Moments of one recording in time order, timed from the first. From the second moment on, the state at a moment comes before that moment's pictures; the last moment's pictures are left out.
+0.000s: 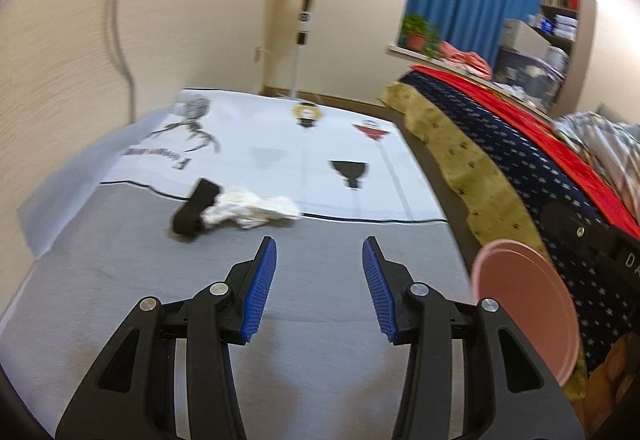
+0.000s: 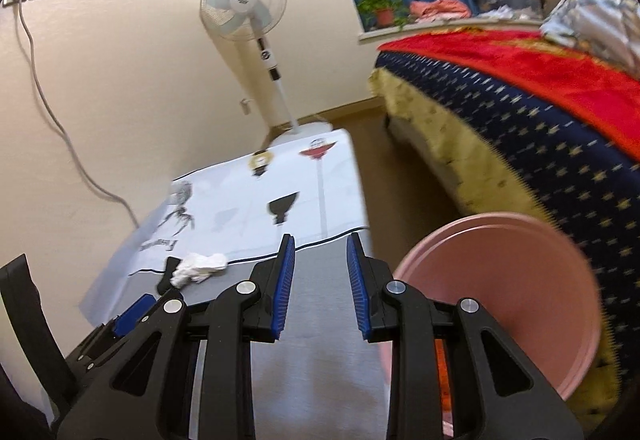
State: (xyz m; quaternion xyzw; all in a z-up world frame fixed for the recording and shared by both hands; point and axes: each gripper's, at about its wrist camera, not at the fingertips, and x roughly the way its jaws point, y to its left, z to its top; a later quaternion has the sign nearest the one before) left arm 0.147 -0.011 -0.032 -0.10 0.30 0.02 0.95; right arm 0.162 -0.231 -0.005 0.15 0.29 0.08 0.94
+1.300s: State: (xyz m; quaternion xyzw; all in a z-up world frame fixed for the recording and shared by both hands) left arm 0.213 0.097 -0.087 -0.21 0.36 0.15 0.90; right arm 0.304 -0.087 -0.112 0.21 0.44 0.23 0.84
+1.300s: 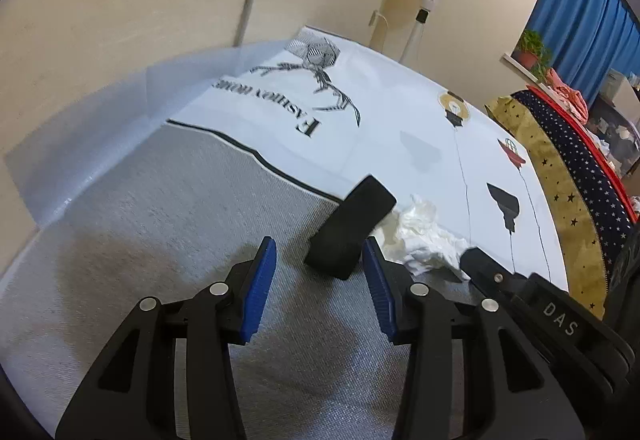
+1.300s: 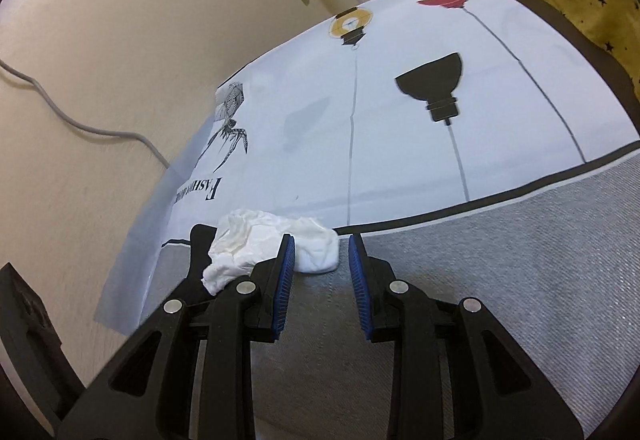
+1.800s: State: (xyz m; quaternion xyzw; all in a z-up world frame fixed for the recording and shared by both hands) left arm 0.203 0.092 -0.071 -0.20 0.34 0.14 0.91; right arm 0.284 -0.090 -0.082 0.18 0.40 0.23 0.87
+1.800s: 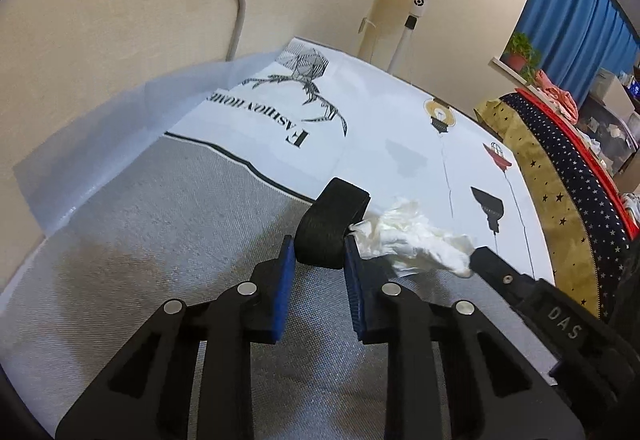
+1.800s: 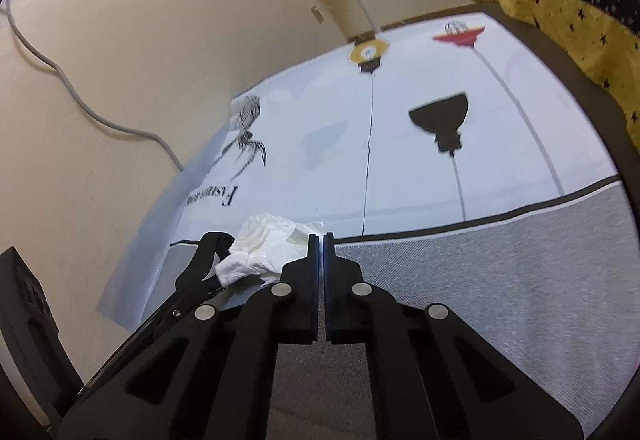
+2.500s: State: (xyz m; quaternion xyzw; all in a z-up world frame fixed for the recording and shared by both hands) left arm 0.142 0.060 -0.017 -0.17 0.30 0.10 0.93; right arm 0.195 -0.147 0.005 0.13 0.33 0.17 0.92
